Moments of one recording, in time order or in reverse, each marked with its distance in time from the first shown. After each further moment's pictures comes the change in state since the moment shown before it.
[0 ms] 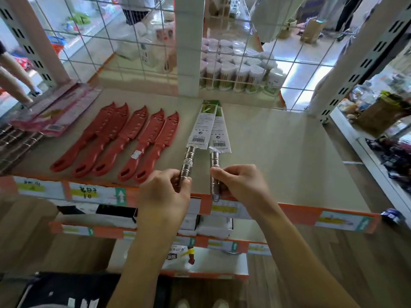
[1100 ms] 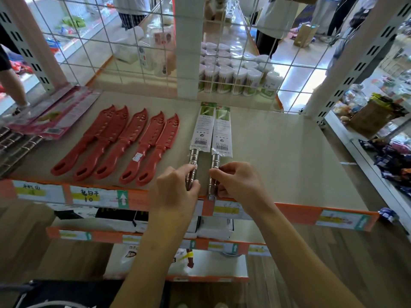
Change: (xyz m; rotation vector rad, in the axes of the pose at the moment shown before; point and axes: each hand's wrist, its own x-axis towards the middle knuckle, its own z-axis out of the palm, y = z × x) left_hand 0.010 0.000 0.008 0.102 -0.041 0.196; right_hand 0.000 -0.007 0.009 -0.016 0.014 -0.031
